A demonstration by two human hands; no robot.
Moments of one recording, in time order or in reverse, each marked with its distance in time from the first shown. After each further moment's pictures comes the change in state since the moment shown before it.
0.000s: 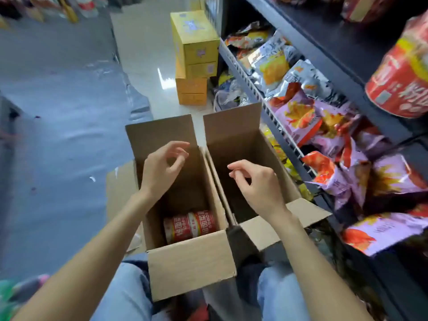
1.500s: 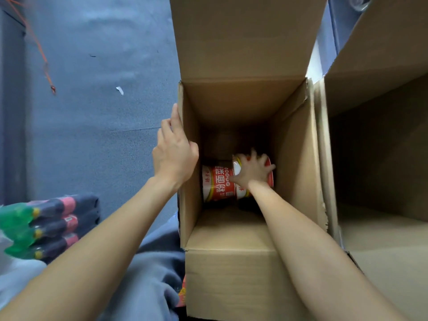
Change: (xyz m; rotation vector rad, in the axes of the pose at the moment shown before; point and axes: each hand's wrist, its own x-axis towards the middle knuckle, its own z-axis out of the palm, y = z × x) left_hand -0.020 -0.240 0.041 0.534 -0.029 -0.601; right_hand 0.042 0.158 0.376 -0.674 -0.909 0.348
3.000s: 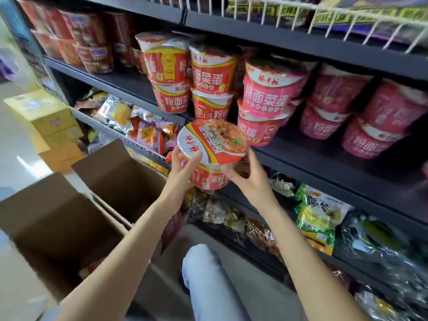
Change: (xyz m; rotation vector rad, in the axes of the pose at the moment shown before) left_hand -0.424 0.319 -0.166 -1.100 -1.000 0.724; right_hand -0.647 0.252 -0.079 1.237 1.294 0.011
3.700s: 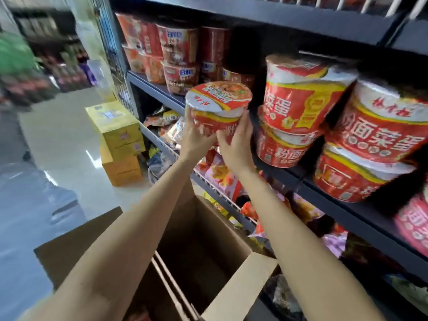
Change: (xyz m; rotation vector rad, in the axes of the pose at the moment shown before) left_hand 0.286 0.049 -0.266 0.538 0.458 0.337; right_hand 0.324 -0.005 0.295 -0.094 0.040 -0.209
